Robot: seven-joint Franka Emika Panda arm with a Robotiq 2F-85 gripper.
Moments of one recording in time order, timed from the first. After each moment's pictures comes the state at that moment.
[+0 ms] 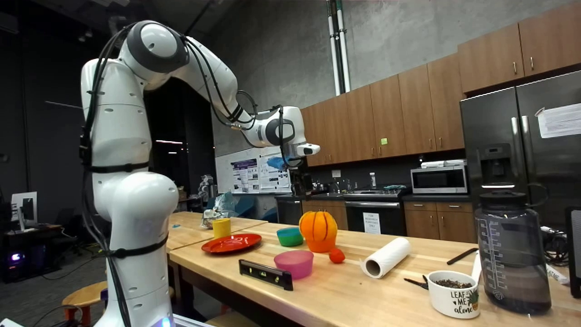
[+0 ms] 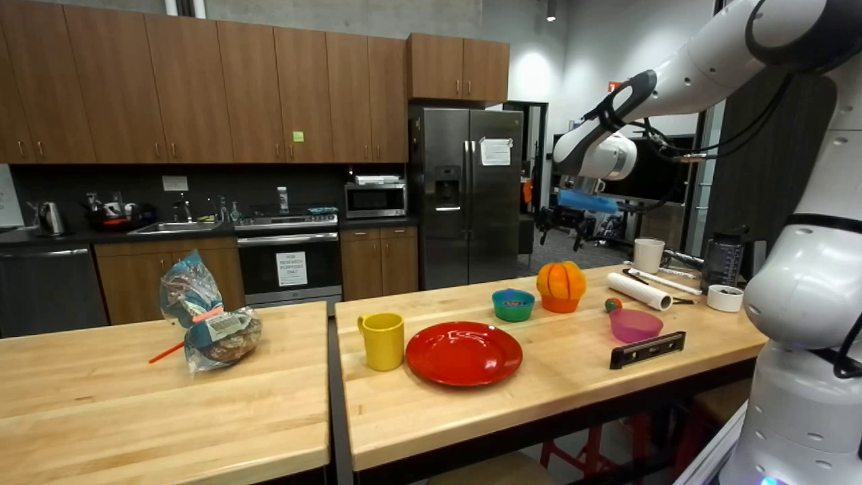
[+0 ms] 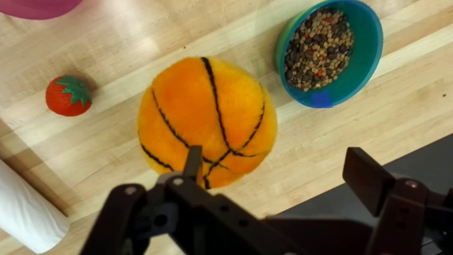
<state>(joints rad) -0.18 -0.11 -0.17 -2.28 0.14 2.38 0.29</state>
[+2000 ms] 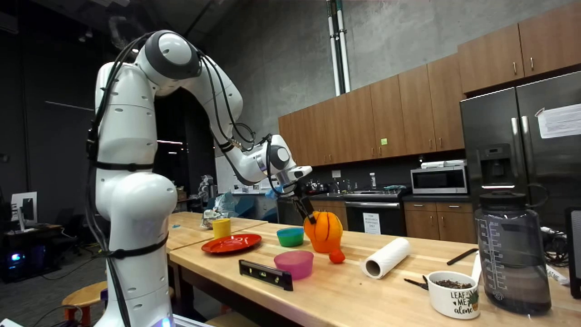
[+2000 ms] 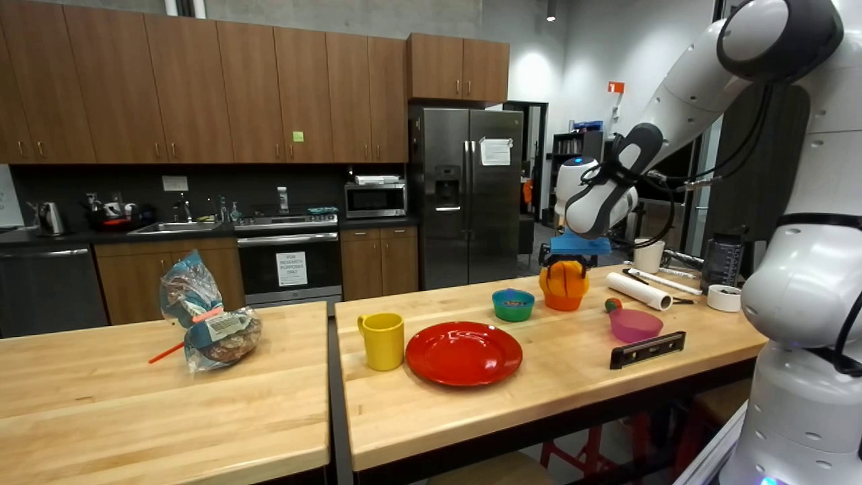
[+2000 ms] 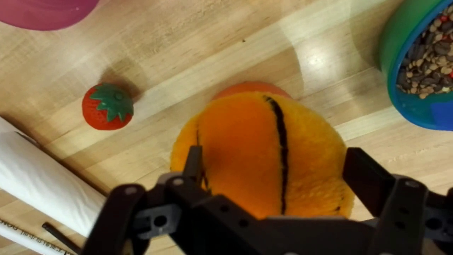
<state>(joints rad) -0.21 -0.01 -0.13 -2.45 -0.45 2.70 0.87</state>
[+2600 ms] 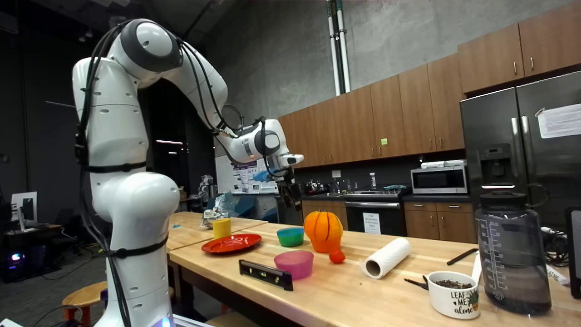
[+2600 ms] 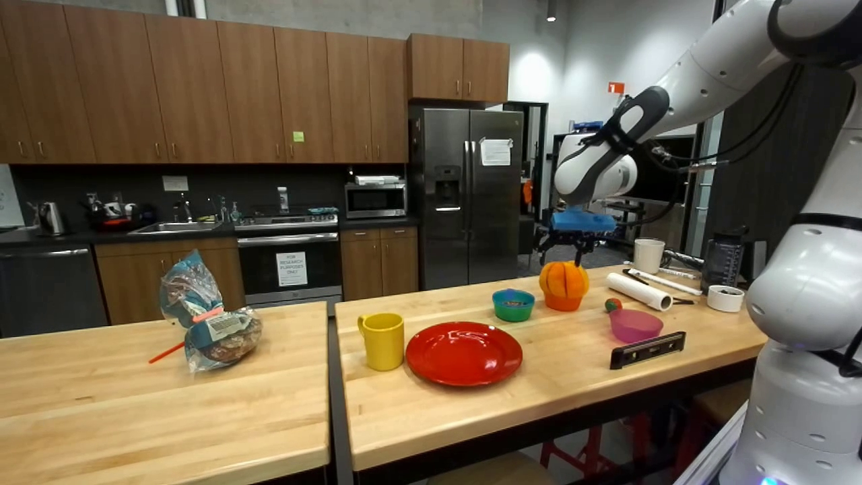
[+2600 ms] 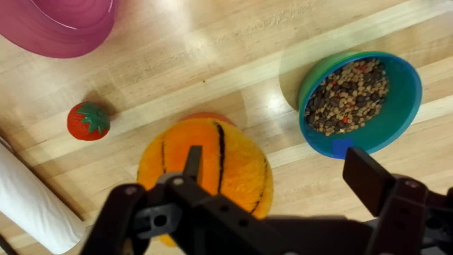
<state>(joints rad) -0.14 -0.17 -0.11 -2.45 -0.12 2.49 0.52</state>
